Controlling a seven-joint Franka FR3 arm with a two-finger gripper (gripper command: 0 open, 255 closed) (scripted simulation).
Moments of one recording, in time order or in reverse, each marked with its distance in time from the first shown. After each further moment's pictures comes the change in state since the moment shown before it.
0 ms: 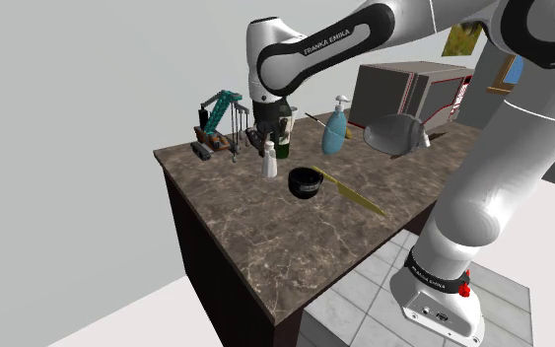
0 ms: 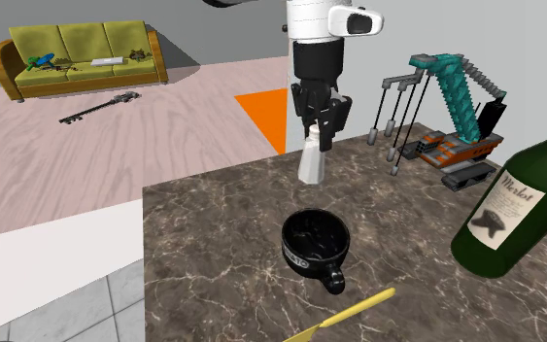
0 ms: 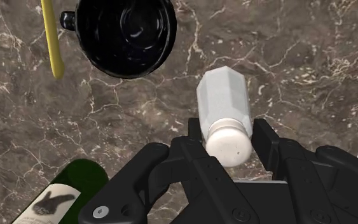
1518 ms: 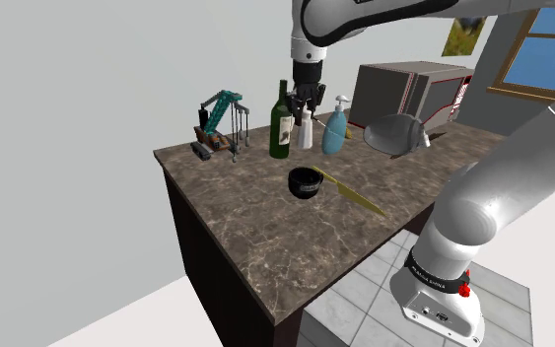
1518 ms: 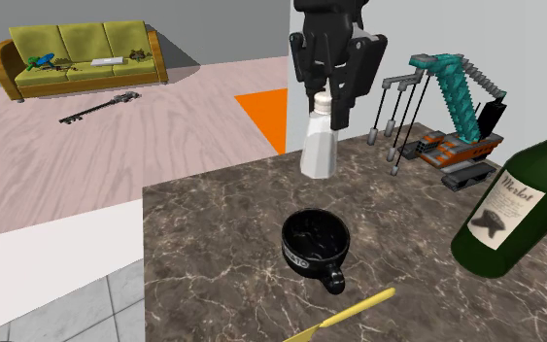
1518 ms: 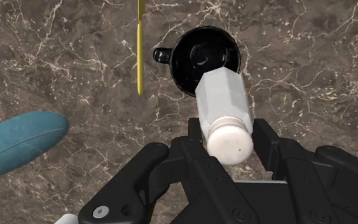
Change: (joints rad) arm -0.046 -0.282 -0.104 -0.033 0.026 -0.230 -0.186
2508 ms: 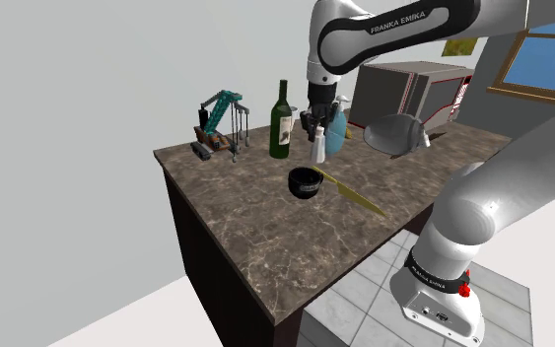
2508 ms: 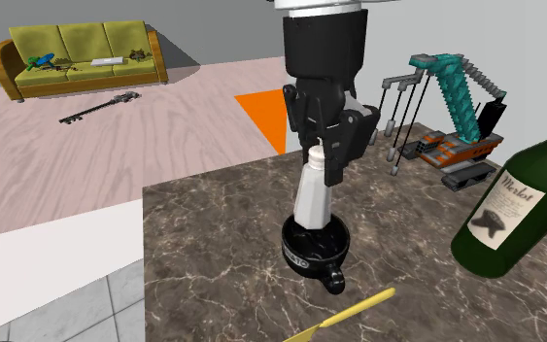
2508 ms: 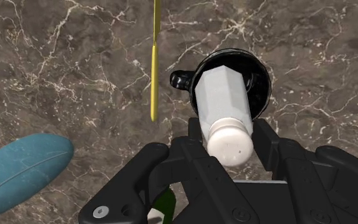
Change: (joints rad) arm -0.019 -0.094 -0.050 -0.209 -0.017 0.120 -0.053
